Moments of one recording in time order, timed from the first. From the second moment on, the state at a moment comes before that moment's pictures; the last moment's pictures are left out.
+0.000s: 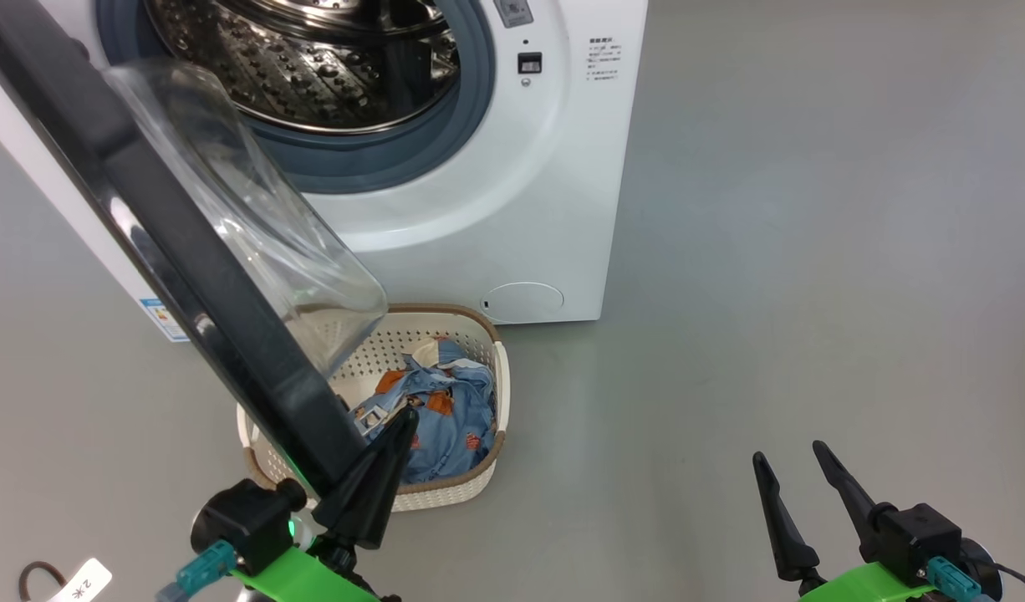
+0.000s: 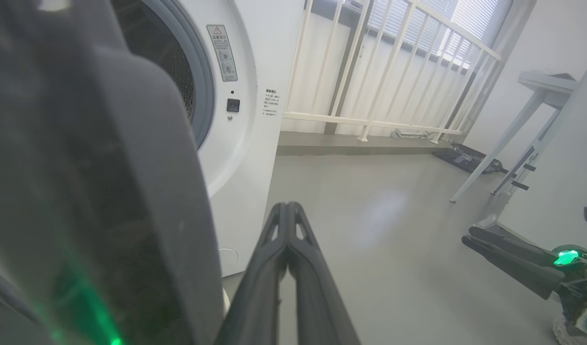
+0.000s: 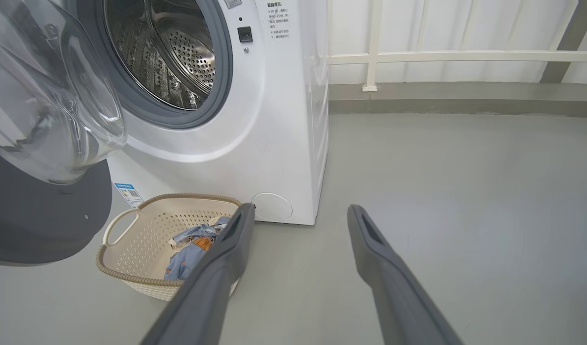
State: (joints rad) left arm -0.14 0.19 -0.42 0.07 -0.47 -0.13 -0.26; right arm 0.01 -0.05 -0.01 0.19 0.11 0.13 -0.25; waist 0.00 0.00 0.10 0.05
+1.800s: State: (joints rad) left arm -0.12 0.14 -0.38 0.10 -0.41 -0.14 -0.26; right arm 0.00 -0.05 -0.01 0.21 0.13 0.13 -0.25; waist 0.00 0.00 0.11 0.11
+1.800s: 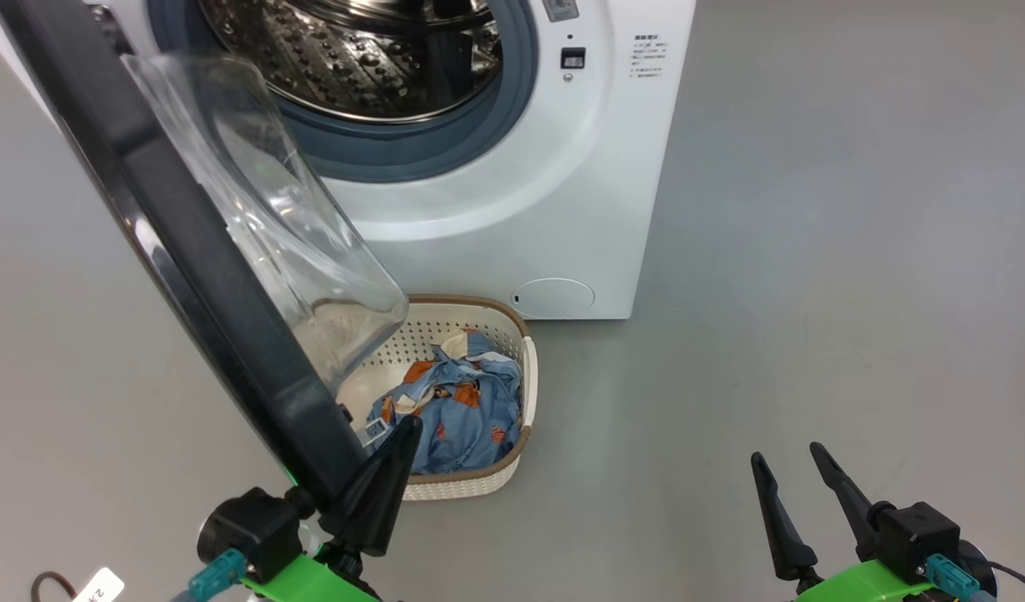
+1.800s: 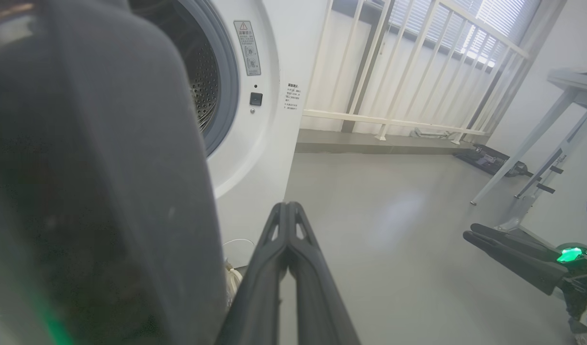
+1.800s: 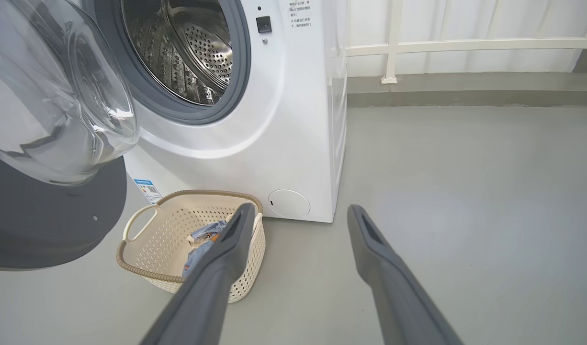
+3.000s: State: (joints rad) left arm -0.03 0.11 -0.30 0.01 -0.39 -0.14 -0.26; right arm -0.01 -0.05 -0.01 0.23 0.13 0.13 -0.25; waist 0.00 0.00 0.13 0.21
